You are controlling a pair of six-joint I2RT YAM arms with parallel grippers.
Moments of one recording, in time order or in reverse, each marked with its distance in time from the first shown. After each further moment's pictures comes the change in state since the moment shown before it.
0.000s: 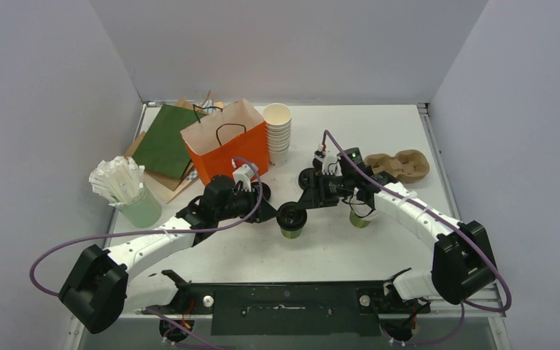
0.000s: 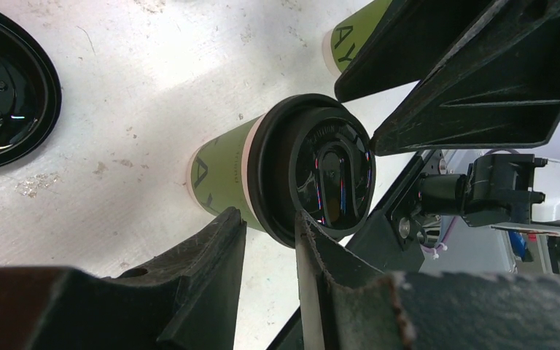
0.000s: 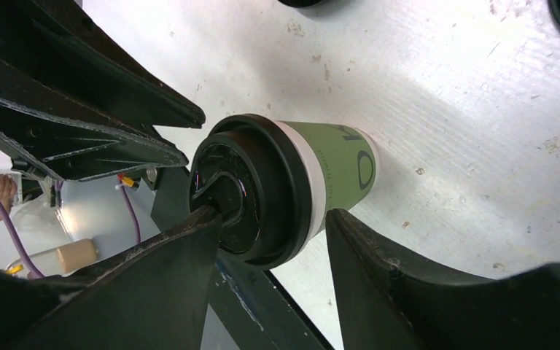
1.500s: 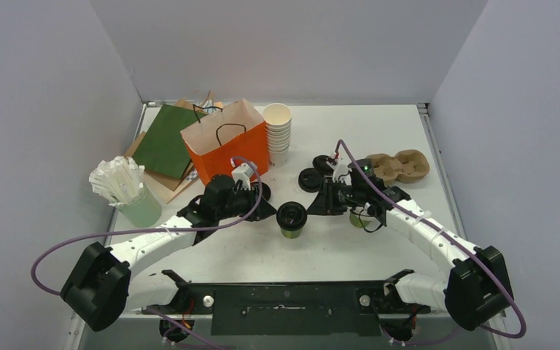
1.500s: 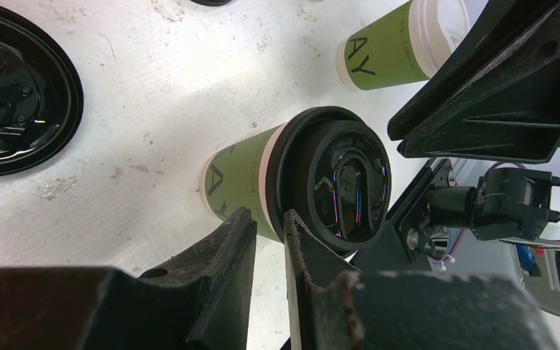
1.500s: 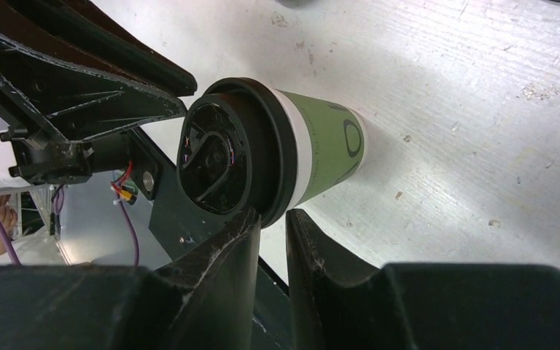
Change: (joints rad) left arm 0.010 0.016 0.000 0.012 -0.027 -0.002; right arm -0.015 -0.179 -0.135 0.032 0.073 0.069
